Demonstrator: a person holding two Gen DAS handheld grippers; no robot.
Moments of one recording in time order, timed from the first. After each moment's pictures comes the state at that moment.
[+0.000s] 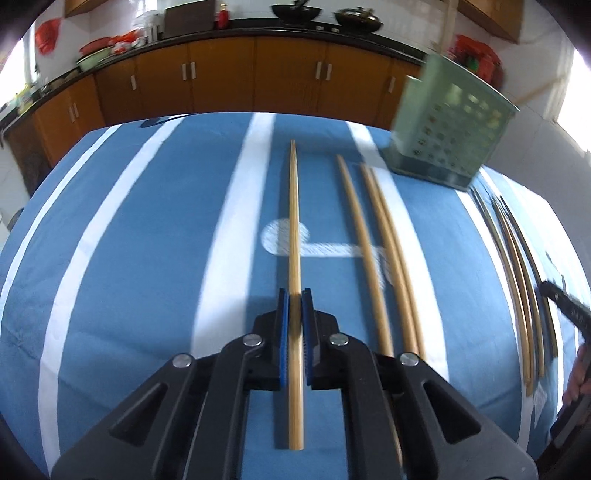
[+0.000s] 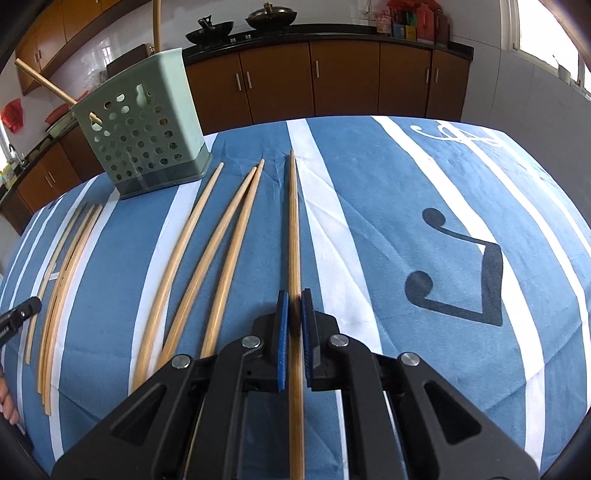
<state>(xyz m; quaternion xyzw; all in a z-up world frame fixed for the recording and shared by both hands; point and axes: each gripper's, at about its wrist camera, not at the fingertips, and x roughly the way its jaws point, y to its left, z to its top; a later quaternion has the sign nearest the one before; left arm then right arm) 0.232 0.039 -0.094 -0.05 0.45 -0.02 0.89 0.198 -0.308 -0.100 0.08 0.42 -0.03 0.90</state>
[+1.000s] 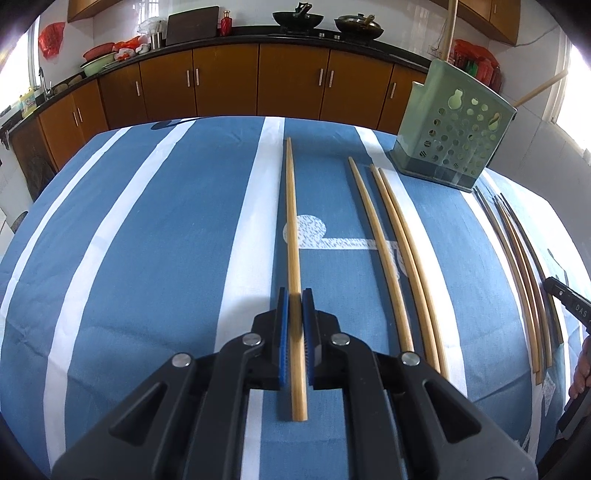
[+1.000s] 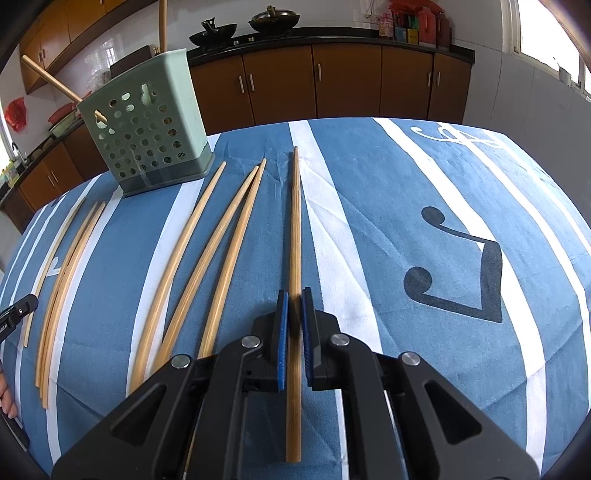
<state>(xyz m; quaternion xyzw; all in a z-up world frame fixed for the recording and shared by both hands) 0.217 0.047 -0.096 -0.03 0.43 -0.02 0.90 0.190 -0.308 -0.100 0.08 0.42 -0.01 0.90</state>
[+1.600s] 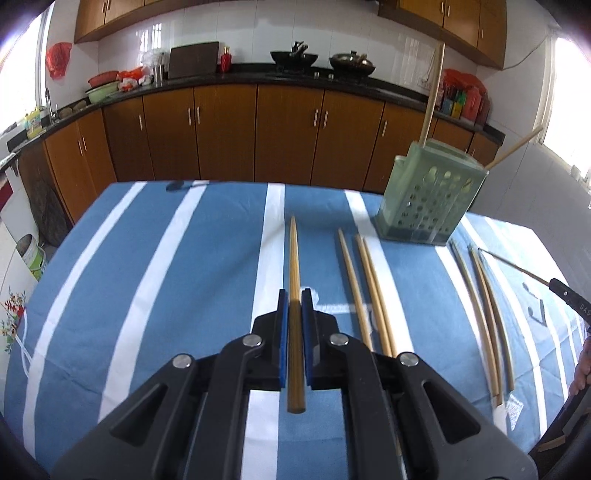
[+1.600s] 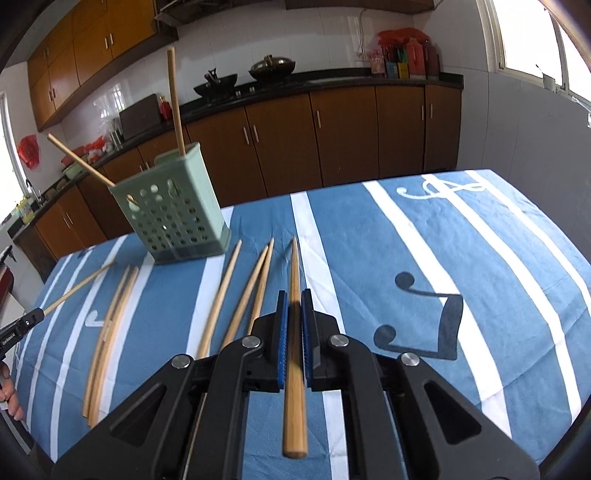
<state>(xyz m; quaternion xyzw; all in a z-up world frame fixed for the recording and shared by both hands) 0.205 0.059 -0.020 -0.04 0.36 -0.03 0.93 0.167 -0.328 -0.027 0.11 0.33 -0.01 0.94</state>
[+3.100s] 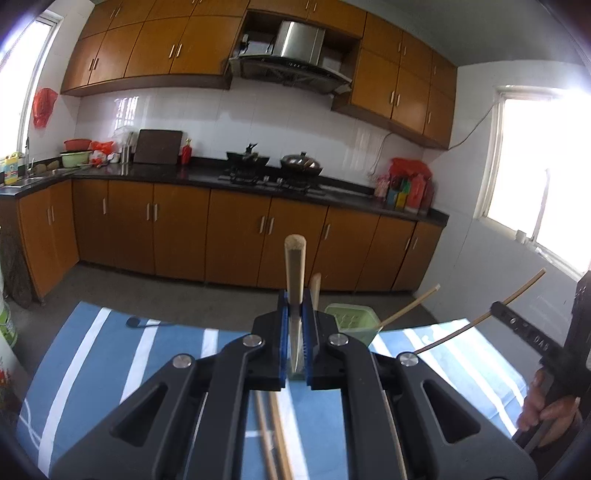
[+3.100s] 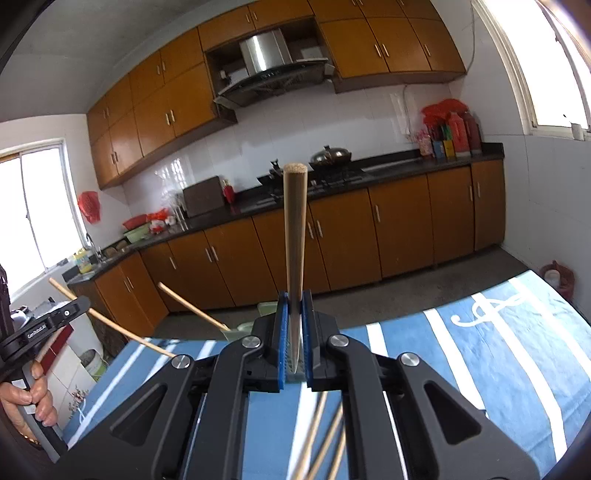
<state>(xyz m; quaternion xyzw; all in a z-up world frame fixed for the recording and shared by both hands) 0.197 0.019 0.154 -0.08 0.19 -0.12 0.97 0.167 -0.310 0.117 0.14 0.16 0.09 0.97</state>
